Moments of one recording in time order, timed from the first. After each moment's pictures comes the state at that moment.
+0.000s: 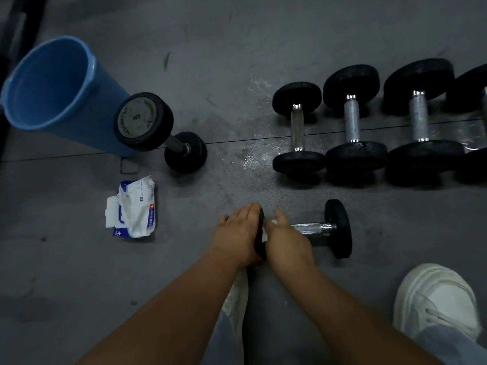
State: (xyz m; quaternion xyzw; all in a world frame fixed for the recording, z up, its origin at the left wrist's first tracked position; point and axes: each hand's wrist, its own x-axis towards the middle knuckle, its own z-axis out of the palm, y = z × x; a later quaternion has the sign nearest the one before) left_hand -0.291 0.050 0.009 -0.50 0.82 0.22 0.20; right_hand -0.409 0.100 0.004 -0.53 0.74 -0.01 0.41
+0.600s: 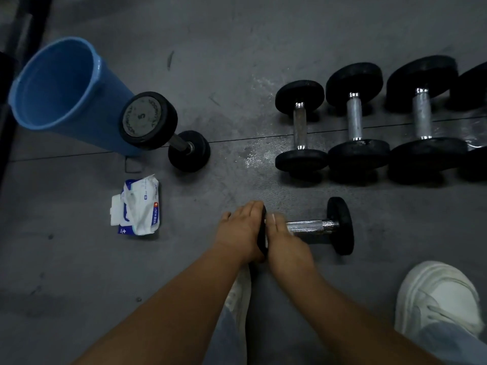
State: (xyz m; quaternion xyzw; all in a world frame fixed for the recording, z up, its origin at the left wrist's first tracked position) left_hand -0.293 0.048 0.009 -0.50 0.81 0.22 0.21; right_hand -0.402 0.117 -0.008 -0.58 0.73 0.02 0.37
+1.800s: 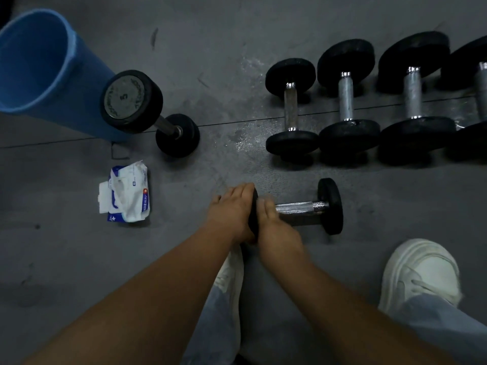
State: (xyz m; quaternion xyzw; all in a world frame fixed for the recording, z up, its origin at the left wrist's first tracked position) left_hand -0.297 0.040 0.014 -0.49 0.80 0.22 0.26; right_hand -0.397 0.124 -0.004 -0.57 0.72 0.01 0.39
